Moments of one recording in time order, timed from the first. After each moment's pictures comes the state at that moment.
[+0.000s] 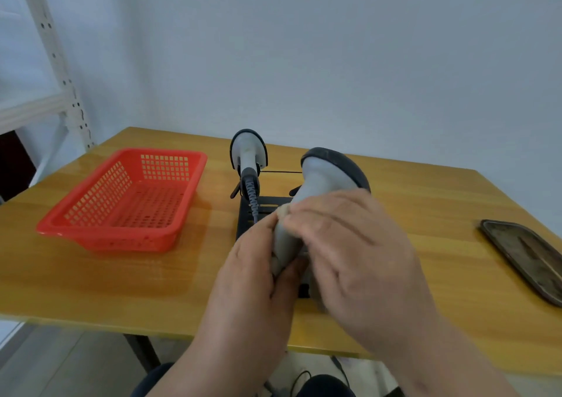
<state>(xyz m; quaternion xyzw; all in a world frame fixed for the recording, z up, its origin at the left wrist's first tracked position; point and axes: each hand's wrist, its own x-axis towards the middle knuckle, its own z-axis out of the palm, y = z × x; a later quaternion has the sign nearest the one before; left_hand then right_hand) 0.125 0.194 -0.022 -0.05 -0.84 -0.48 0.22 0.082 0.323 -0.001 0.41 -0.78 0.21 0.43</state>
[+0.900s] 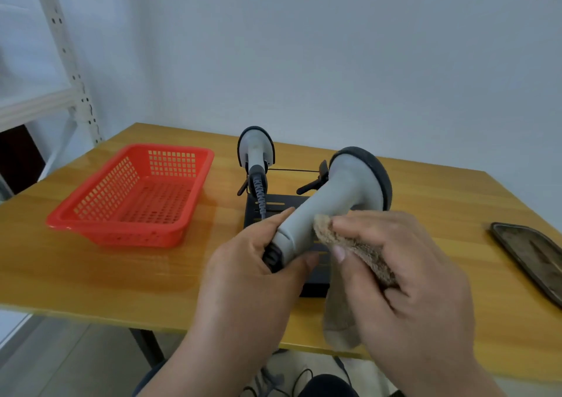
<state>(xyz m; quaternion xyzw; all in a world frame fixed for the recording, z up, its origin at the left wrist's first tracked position) 0.129 0.191 -0.008 0.02 -0.77 -0.61 0.18 0.102 0.334 -0.010 0.33 -0.79 0.34 0.39</state>
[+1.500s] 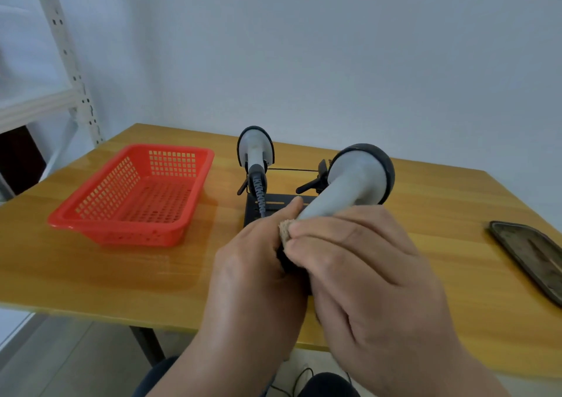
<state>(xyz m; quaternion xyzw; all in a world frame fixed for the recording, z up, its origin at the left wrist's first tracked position) 0.128 0.194 -0.013 -0.02 -0.82 -0.49 0.28 0.109 0.321 0.003 0.44 -0.75 0.24 0.43</state>
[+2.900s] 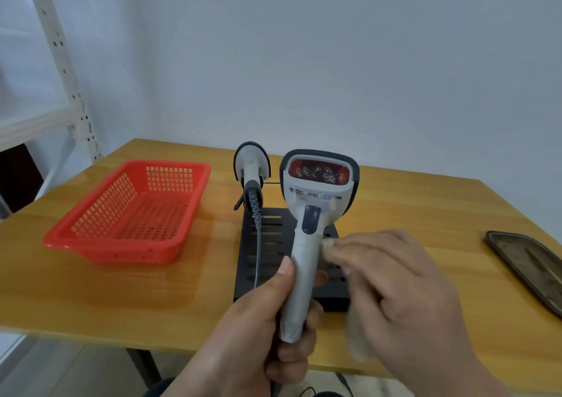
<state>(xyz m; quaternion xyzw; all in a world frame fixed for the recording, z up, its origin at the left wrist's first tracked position) 0.122 0.190 -0.037 0.06 -0.43 -0.87 -0.24 0.086 0.357 -0.020 0.36 -0.80 0.27 0.39</state>
